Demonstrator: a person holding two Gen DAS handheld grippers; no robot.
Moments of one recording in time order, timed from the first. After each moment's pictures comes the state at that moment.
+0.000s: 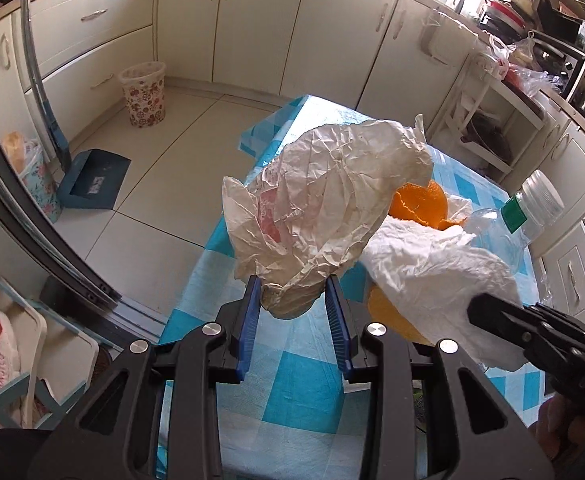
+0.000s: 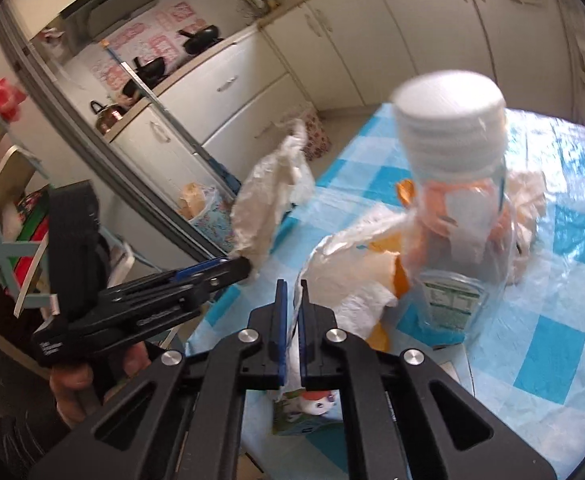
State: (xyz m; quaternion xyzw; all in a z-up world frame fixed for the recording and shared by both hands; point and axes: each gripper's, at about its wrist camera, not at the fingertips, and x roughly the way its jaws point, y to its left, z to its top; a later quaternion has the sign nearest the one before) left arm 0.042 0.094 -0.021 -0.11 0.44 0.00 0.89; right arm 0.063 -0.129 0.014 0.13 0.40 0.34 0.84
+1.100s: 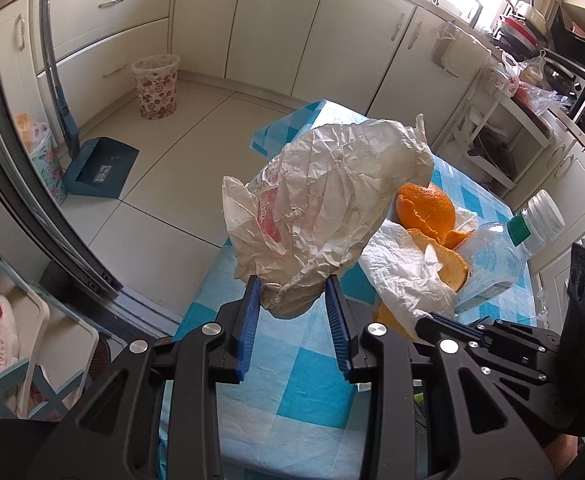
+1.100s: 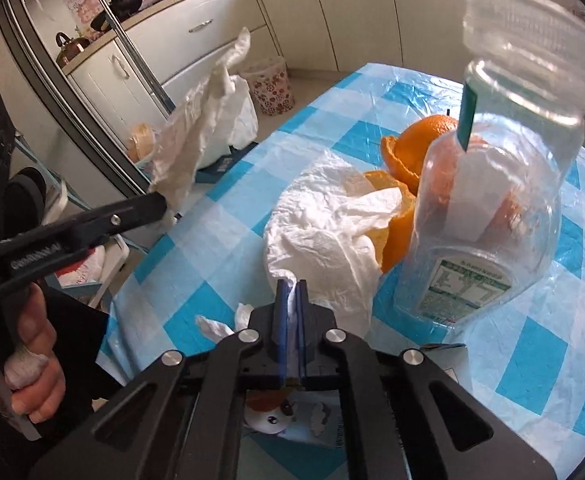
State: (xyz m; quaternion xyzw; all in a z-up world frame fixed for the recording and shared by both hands) left arm 0.036 0.105 -0.018 -0.14 0.44 0.02 0.88; right arm 0.075 -0.105 -0.029 0.01 0.47 0.28 0.84
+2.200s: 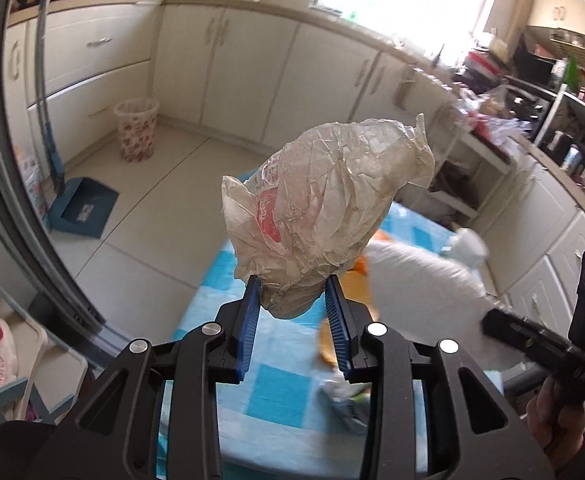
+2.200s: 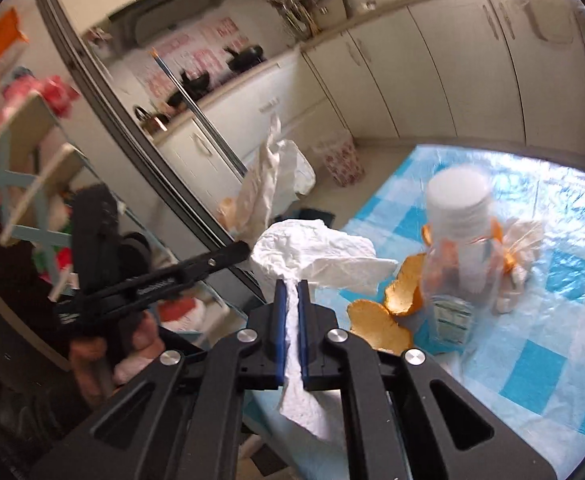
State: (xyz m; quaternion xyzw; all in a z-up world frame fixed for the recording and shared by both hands) left arm -0.005 0.090 0.044 -0.15 0.36 -0.04 0.92; right arm 0.025 -0.188 0.062 0.15 0.33 0.40 0.84
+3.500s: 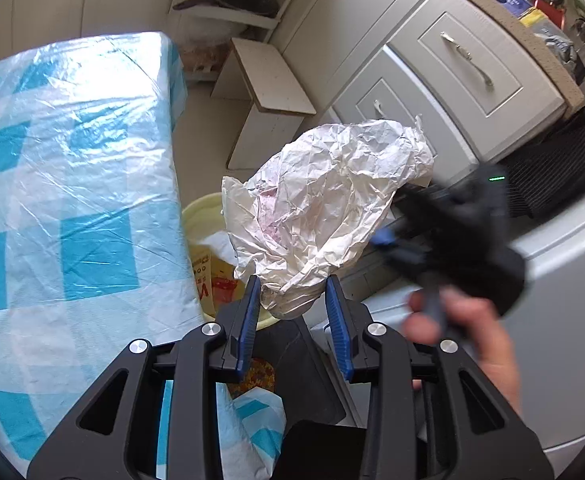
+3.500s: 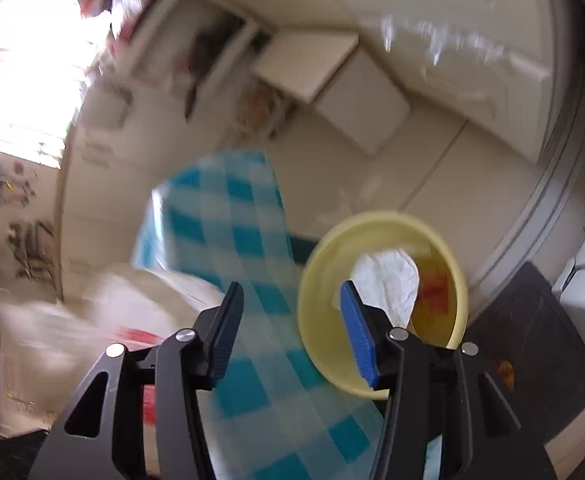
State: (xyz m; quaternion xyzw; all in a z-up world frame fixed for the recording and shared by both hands) left arm 0.021 -0.345 -0.056 -0.06 0.54 -0.34 0.77; right arm -0.043 -0.564 -0.064 0.51 0.32 -0.13 0.79
